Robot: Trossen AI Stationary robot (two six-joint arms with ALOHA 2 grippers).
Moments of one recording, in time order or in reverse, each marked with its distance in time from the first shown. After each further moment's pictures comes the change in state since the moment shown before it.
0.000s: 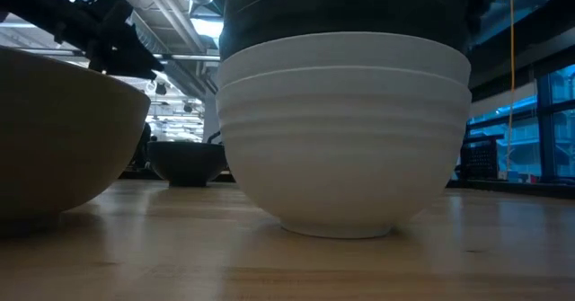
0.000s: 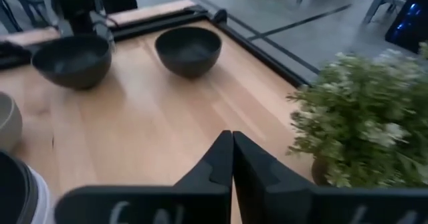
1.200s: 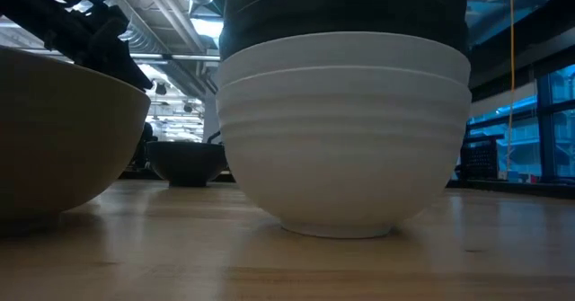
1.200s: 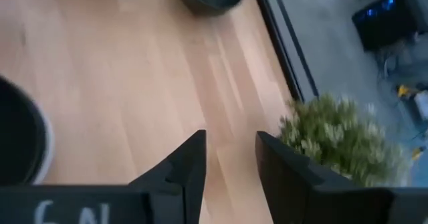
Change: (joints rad) left arm 0.000 0.000 0.000 -0.148 0.000 -0.008; right arm 0.075 0.772 1.074 -0.973 -0.033 0.024
